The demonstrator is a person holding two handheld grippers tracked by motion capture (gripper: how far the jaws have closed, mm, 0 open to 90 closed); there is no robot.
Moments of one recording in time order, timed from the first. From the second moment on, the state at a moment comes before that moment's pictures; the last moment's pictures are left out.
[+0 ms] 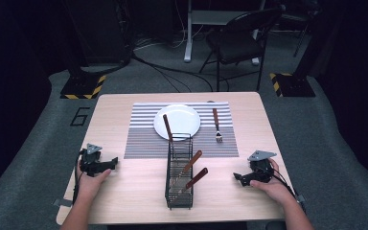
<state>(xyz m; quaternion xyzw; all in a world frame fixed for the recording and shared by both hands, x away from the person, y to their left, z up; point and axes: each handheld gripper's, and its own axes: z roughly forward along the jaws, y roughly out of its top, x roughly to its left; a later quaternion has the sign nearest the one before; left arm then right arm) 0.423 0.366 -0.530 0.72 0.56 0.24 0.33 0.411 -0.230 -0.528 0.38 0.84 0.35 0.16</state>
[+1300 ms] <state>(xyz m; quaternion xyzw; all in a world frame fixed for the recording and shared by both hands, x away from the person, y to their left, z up) 0.418 0.366 -0.512 0.72 0.57 0.23 0.34 0.411 -0.230 -0.528 0.38 0.84 0.35 0.16</state>
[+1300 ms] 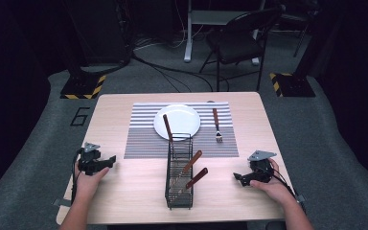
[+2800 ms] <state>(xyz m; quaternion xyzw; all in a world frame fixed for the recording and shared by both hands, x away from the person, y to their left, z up) 0.415 0.262 -0.415 0.76 0.46 0.19 0.42 0.411 -0.231 -0.528 0.38 0.84 0.35 0.16</state>
